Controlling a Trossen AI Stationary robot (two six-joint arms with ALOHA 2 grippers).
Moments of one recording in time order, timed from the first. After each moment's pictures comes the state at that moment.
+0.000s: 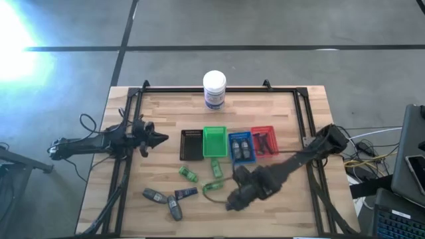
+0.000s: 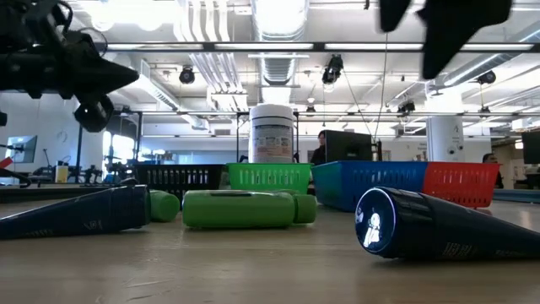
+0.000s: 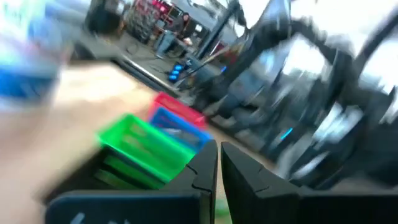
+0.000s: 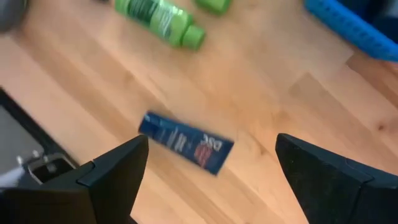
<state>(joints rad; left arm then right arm) 0.07 0.07 0.01 0.05 -0.03 -0.63 0.53 1.87 1.61 -1.07 0.17 1.38</state>
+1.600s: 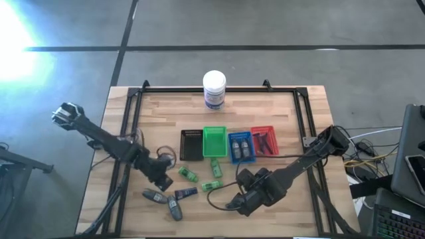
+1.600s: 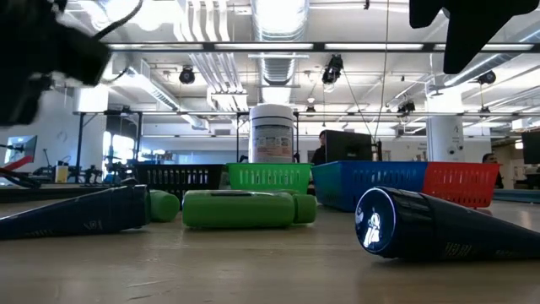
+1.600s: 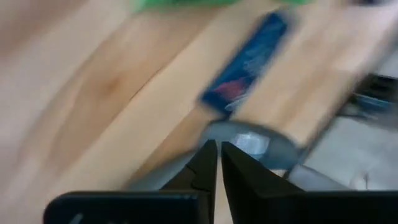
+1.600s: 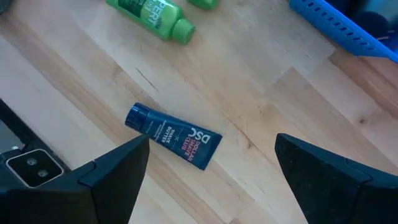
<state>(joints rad) -0.50 1.13 0.66 -0.53 0.14 -1.42 0.59 1.87 1.61 -1.11 0.23 1.42</state>
